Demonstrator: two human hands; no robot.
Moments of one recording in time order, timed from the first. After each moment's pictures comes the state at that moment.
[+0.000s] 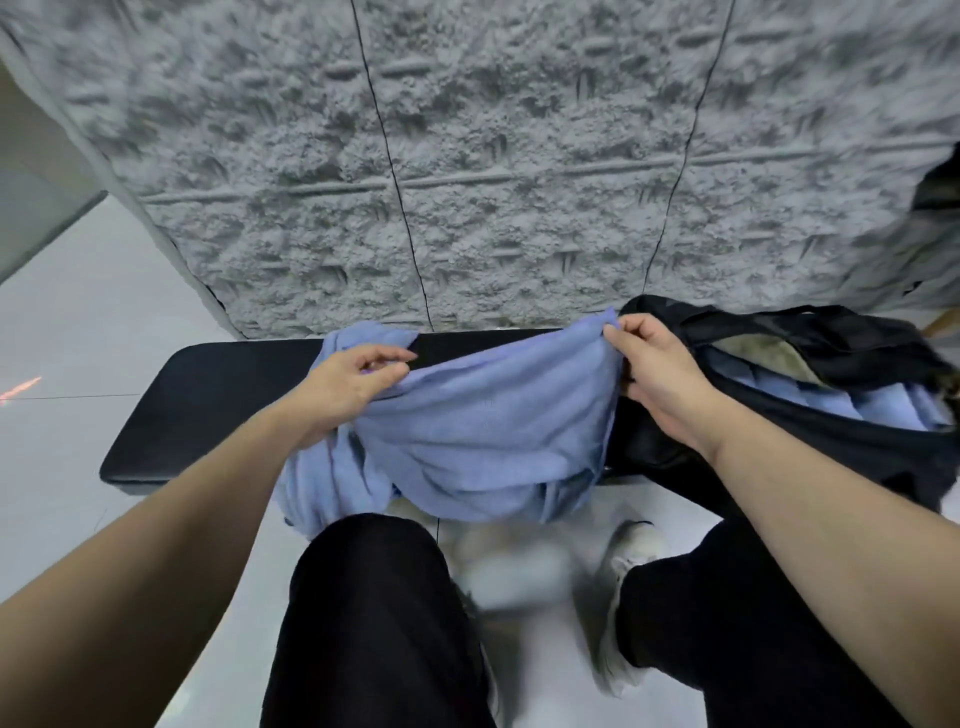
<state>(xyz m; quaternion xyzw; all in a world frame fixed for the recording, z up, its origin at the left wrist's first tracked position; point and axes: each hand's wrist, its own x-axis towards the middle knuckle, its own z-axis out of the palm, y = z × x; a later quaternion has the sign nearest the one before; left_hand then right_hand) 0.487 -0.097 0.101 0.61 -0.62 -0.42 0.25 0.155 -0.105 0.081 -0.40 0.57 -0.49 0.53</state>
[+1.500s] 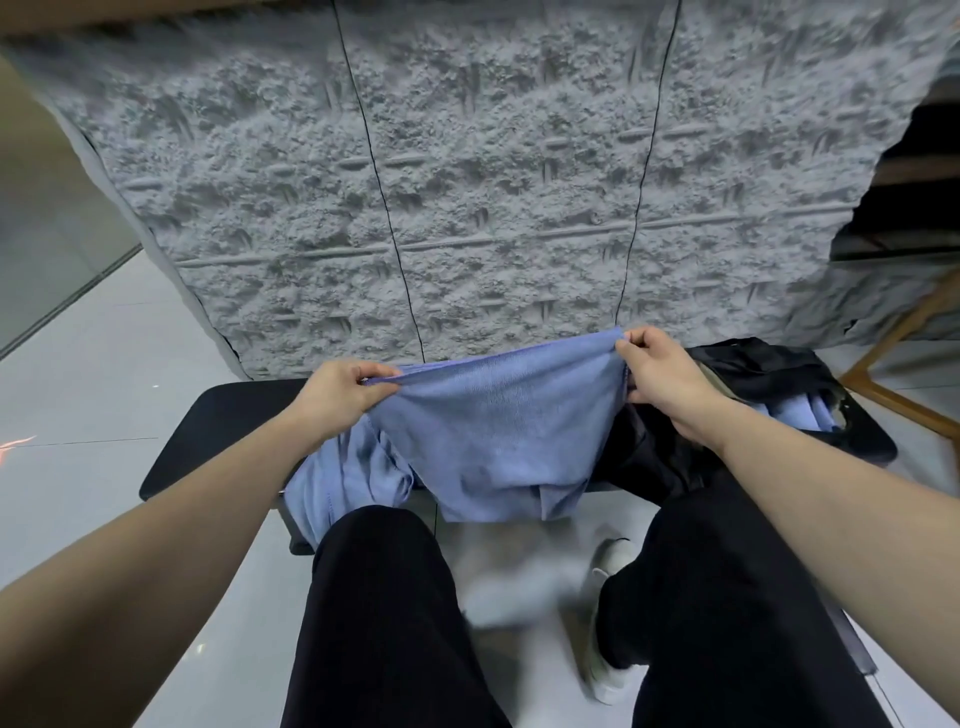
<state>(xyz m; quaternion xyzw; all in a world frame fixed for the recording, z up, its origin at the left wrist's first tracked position) 0.474 -0.048 0.169 0.65 -0.63 -0.32 0.28 0.111 -0.048 0.149 -0.49 0.62 -0.44 0.43</state>
